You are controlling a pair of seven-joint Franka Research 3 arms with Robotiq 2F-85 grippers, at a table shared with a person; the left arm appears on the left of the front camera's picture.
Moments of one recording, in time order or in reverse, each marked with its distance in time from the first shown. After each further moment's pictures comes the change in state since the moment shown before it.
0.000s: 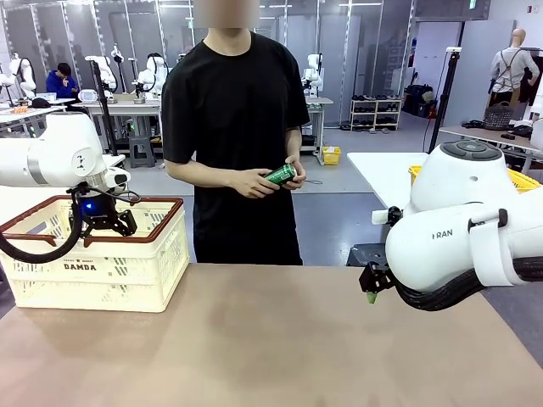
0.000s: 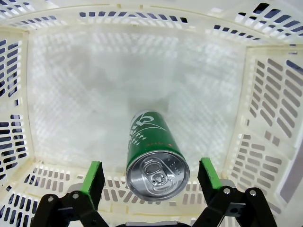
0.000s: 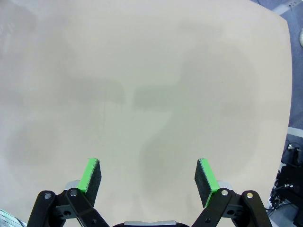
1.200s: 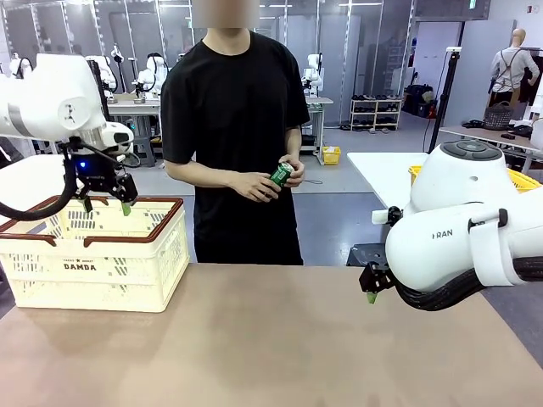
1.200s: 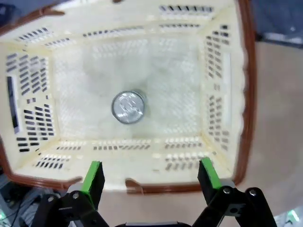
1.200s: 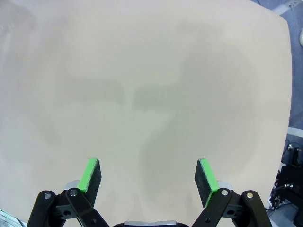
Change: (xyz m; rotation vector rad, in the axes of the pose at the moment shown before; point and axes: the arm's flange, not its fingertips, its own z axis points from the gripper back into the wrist) left arm -0.047 -0.049 0.133 0.052 -0.097 -0.170; right arm 0.000 0.000 0.000 0.000 0.000 0.000
